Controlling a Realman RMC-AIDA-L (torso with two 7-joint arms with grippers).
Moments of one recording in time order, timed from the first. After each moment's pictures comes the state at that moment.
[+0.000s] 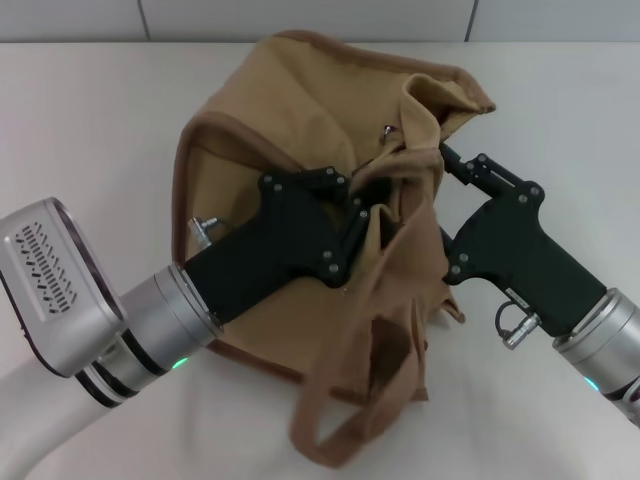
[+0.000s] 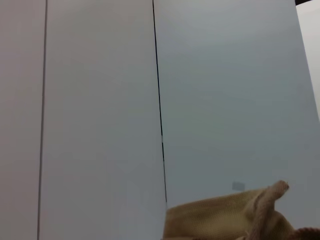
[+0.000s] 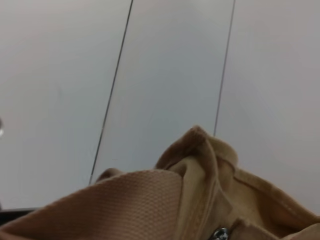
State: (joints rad) left arm -0.59 -2.08 0.40 -0.28 1.76 1.60 -0.18; right arm 0.44 2.09 -0.01 0.26 -2.03 -1.54 -0.03
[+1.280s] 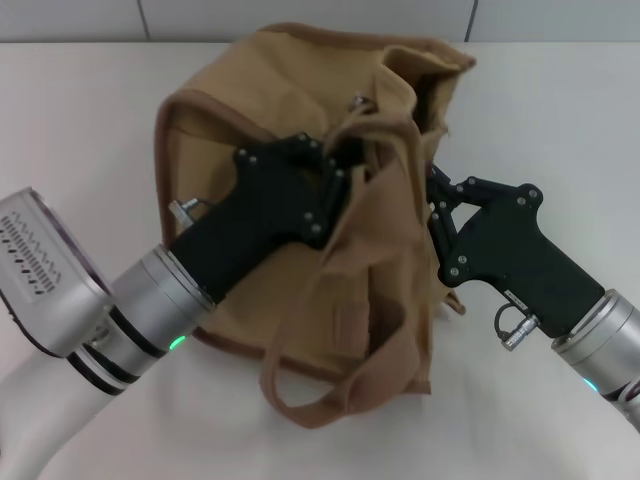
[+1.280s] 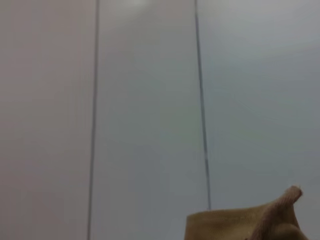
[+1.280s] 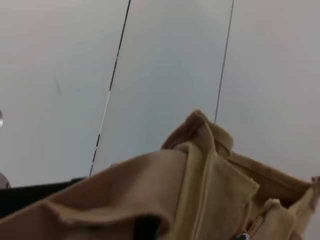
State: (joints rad) left arm -0.57 -2.08 0.26 -0.31 1.77 1.59 -0.18; right arm 0.44 2.09 -0.01 0.26 -2.03 -1.52 -0.03
